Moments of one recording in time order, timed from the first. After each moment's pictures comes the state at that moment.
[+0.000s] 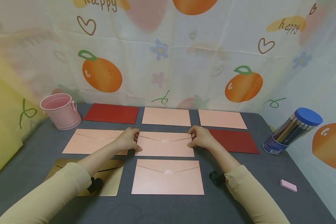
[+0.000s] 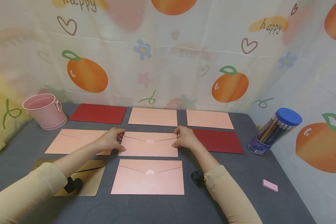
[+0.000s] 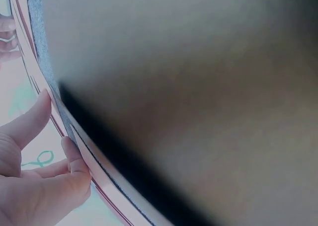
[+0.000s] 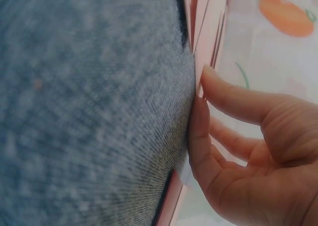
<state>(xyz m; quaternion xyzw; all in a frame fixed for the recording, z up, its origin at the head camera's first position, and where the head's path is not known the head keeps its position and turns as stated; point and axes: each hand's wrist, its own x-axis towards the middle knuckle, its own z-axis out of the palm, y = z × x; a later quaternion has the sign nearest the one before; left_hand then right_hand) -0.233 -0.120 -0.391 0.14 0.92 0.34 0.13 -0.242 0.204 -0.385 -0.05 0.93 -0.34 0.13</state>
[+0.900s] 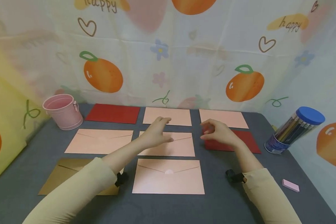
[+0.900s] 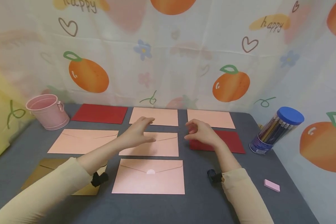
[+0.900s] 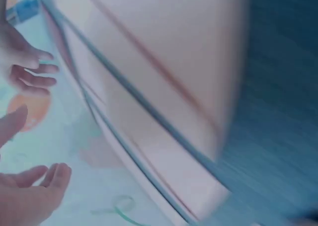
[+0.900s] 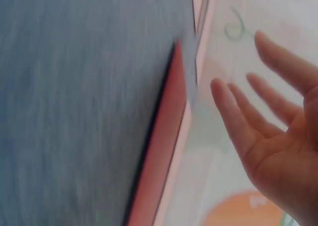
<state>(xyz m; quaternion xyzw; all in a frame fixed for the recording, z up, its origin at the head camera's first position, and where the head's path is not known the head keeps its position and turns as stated) -0.220 -0.029 -0.348 0.23 0.91 0.33 0.05 -0.235 0.267 -0.360 -0.15 0.91 -0.36 0.09</state>
